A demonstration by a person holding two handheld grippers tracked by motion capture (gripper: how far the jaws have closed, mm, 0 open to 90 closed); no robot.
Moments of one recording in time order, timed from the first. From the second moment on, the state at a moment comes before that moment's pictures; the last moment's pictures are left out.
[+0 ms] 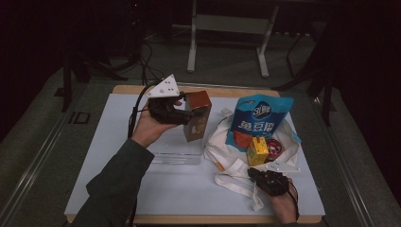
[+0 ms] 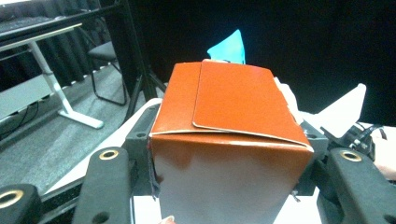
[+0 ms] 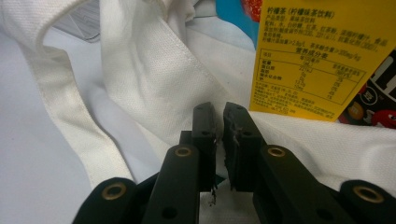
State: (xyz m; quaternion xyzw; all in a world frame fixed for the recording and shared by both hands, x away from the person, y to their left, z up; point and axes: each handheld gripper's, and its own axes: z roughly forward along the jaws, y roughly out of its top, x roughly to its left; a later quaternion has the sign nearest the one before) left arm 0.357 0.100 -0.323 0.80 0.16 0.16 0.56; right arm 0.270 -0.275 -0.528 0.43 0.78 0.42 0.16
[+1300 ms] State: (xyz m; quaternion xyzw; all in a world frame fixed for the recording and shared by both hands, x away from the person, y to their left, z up) left arm 0.364 0.156 -0.350 0.83 0.20 0.18 0.49; right arm 0.269 -0.275 -0.528 0.43 0.78 0.42 0.16
